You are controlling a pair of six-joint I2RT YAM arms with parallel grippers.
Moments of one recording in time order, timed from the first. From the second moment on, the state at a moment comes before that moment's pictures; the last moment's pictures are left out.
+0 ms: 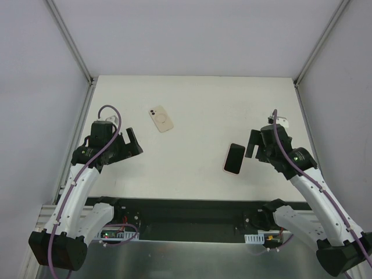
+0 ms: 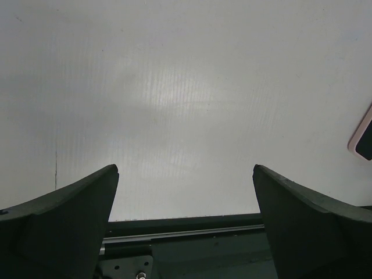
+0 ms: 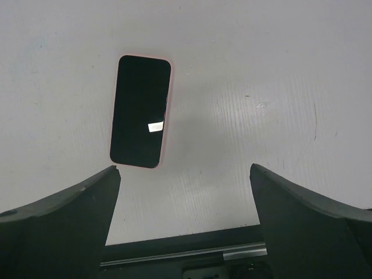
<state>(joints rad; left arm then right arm) -0.12 0.86 0.83 -0.86 0.15 -0.48 0.45 0.87 0.94 -0.95 0.37 0.49</state>
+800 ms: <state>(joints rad) -0.12 0.87 0.83 -0.86 0.16 -0.47 0.72 1.30 1.05 -0.93 0.50 0.69</state>
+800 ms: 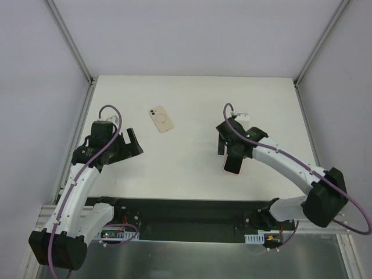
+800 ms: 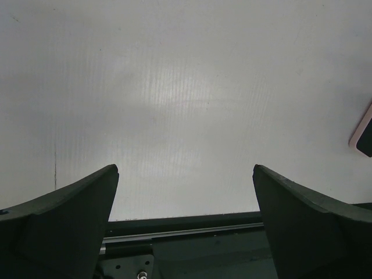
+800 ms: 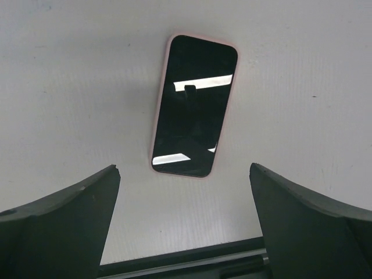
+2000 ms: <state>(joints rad) -0.12 0.87 0.83 -0.86 0.18 -0.46 0.57 1.55 0.88 -0.66 0.31 0.82</state>
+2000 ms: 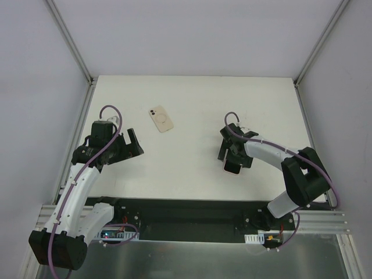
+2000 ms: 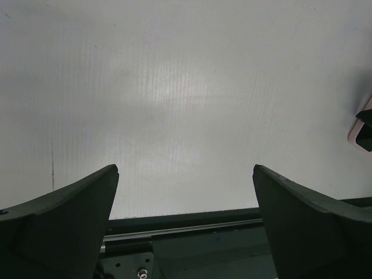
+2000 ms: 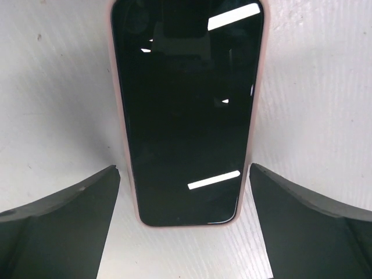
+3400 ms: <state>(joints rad) -0.36 1.42 0.84 -0.40 0.60 -0.77 0.73 1.40 0.83 -0.61 0.22 0.76</state>
